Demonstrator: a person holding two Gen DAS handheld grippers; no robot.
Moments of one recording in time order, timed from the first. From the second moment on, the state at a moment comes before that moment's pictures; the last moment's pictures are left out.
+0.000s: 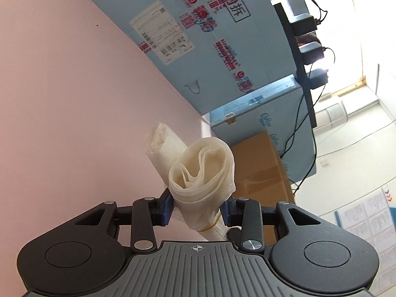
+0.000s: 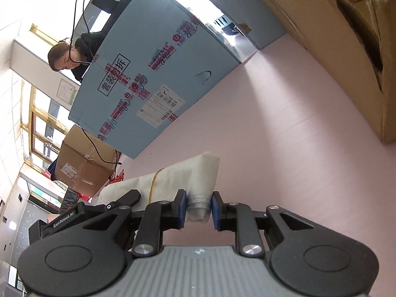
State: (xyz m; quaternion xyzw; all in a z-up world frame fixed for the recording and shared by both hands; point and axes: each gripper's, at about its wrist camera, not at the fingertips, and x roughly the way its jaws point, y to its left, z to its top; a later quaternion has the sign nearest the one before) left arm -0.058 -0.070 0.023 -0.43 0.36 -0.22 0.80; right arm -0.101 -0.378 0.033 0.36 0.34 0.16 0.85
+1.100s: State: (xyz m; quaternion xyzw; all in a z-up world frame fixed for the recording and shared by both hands) left arm -0.014 -0.257 0.116 -0.33 0.31 -0.42 0.79; right arm -0.163 -0.535 0.119 0.32 0.16 0.07 0.93
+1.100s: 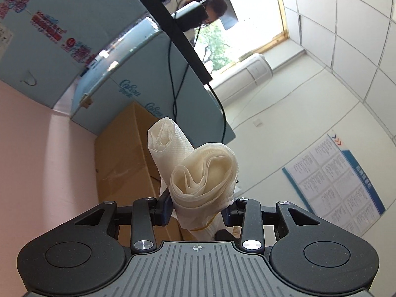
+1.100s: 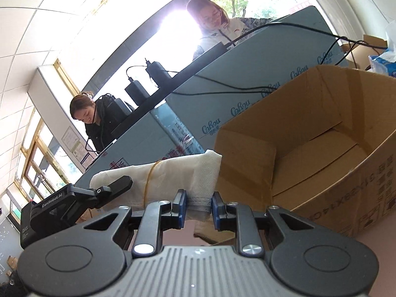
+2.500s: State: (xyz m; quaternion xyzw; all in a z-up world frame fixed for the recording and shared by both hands) left arm 0.051 -0.419 0.102 -0.02 0.40 -0.40 0.83; right arm -0.086 -0.590 0.120 0.12 0.32 -0.10 0.93
